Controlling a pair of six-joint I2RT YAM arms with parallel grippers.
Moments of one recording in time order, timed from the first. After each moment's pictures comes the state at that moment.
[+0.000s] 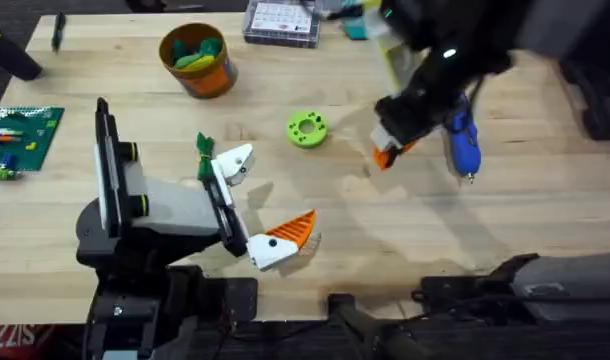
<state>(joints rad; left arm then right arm) 0.02 0.00 0.01 -0.13 1.16 -0.02 0.52 1.58 1.36 -1.28 -0.09 0.04</state>
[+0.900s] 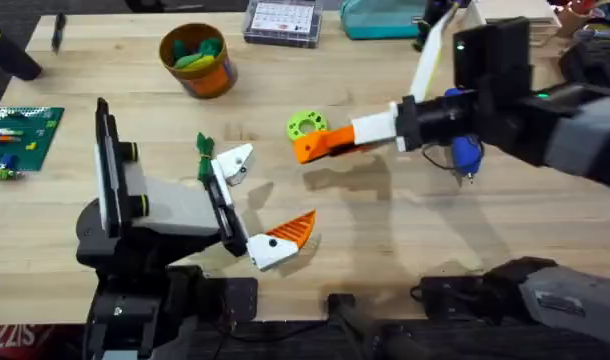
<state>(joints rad) 0.02 0.00 0.01 -0.13 1.16 -0.02 0.32 1.32 0.72 -0.19 -1.15 0.39</state>
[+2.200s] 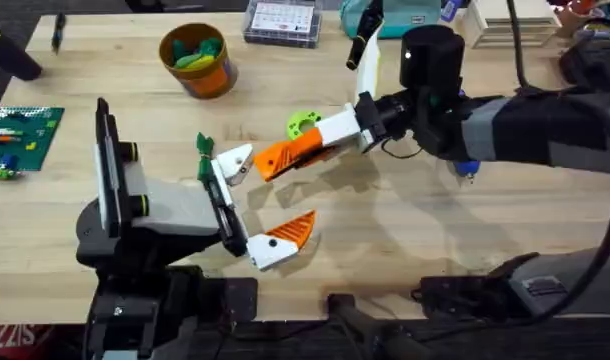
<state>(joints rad) 0.02 0.00 0.01 -0.13 1.16 -0.02 0.45 1.63 0.72 0.50 -1.43 0.89</state>
